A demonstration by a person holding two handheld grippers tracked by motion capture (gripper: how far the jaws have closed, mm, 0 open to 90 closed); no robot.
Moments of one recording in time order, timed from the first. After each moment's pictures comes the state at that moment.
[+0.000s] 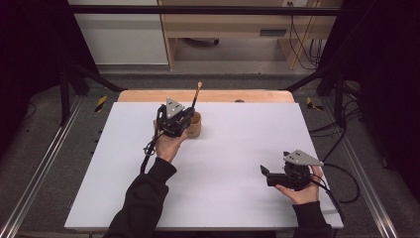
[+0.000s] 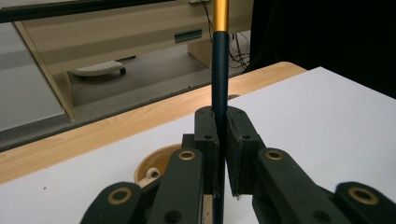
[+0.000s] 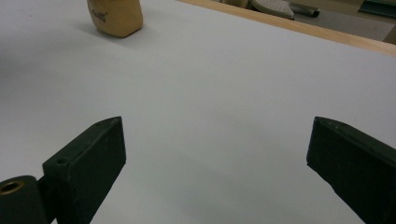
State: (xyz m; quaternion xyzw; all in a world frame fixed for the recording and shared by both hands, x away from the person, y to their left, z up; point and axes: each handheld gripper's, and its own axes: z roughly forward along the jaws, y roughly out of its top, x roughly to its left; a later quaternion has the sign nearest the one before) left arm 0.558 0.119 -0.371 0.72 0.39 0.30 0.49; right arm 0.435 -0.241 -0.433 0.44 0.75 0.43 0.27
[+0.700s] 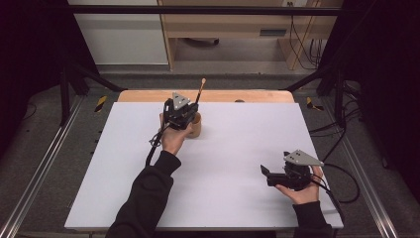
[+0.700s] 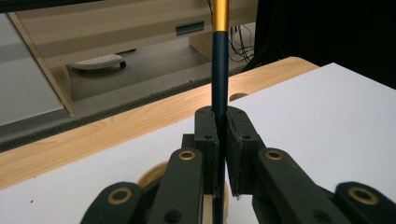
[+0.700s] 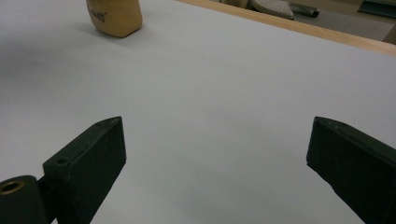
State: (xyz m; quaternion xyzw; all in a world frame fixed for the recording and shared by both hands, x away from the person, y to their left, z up) left arm 0.588 0.107 -0.377 0.73 0.40 0.29 0.47; right arm 0.435 -0.241 -0.434 0.44 0.74 0.43 0.27
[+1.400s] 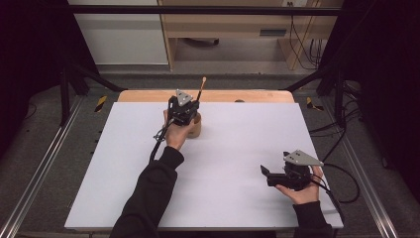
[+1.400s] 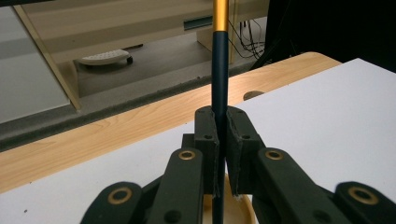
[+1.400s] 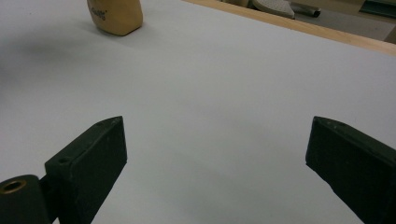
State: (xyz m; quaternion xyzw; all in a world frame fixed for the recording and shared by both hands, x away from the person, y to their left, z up) left arm 0.614 0.101 -0.395 0.72 0.41 0.30 0.46; right arm 0.435 -0.242 -0.434 0.43 0.75 0.43 0.27
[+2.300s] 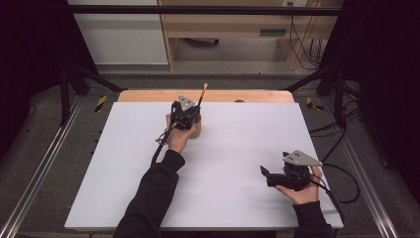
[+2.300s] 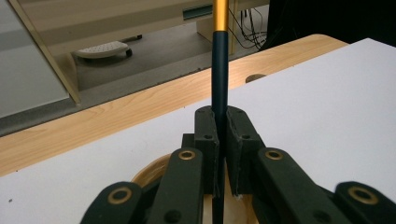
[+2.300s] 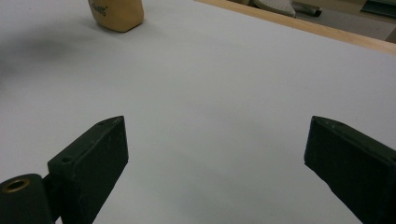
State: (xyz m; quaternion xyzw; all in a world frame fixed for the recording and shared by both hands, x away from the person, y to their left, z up) left arm 0.616 0.100 -0.418 0.74 0.41 0.30 0.45; right arm 0.435 -0.241 -0.436 0.43 0.75 0.42 0.27
